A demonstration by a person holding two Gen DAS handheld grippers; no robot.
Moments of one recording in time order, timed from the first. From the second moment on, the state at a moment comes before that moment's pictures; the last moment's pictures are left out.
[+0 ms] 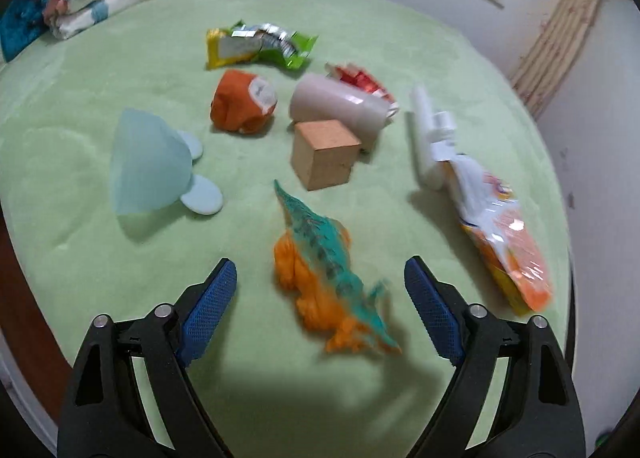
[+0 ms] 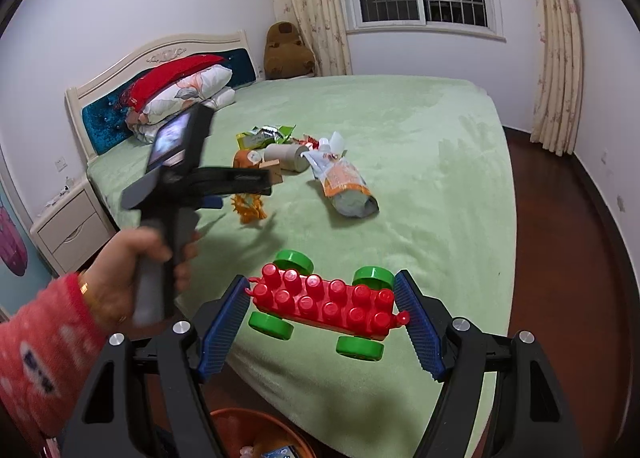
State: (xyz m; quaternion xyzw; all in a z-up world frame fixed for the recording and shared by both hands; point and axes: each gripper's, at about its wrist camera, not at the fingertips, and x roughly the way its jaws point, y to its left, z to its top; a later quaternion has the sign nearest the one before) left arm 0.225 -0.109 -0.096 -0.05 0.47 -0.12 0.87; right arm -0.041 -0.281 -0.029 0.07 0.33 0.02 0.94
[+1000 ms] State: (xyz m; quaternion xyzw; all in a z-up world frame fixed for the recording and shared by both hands) left arm 0.060 -0.057 -0.056 0.04 0.41 -0.15 0.90; right arm -0.069 -0.245 -0.025 0.03 0.32 0.07 0.94
